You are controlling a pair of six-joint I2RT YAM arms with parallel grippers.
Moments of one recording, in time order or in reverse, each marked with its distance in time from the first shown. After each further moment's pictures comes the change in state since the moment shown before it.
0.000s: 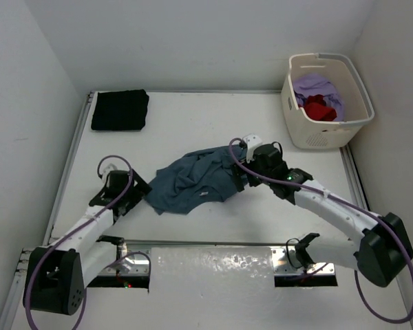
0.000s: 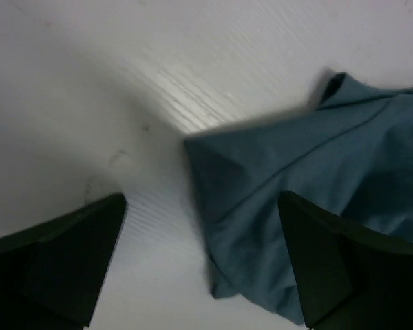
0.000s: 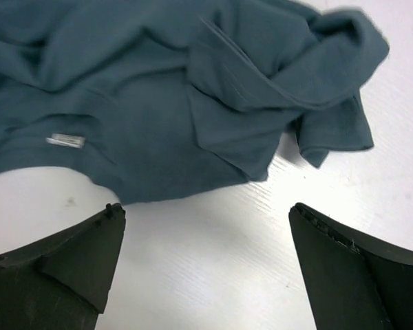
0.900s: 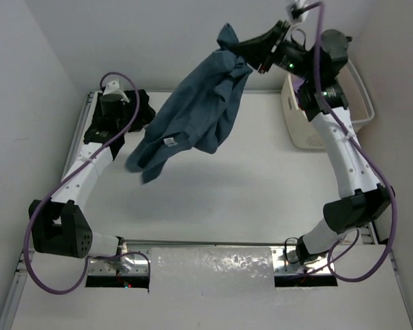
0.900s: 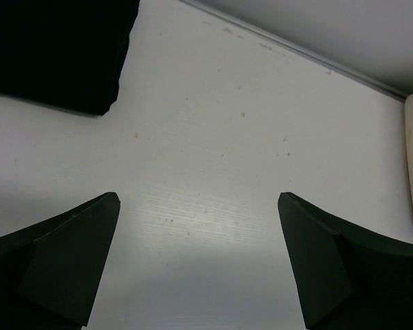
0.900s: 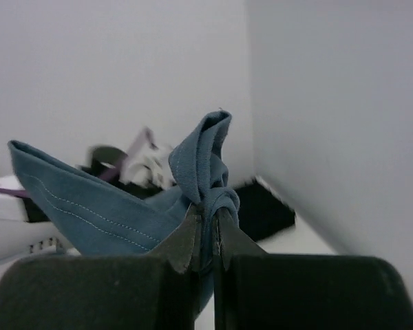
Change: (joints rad) left arm 0.002 0.415 0.809 0.061 0.103 0.402; right arm -0.377 0.466 1.197 0.409 -0.905 0.314
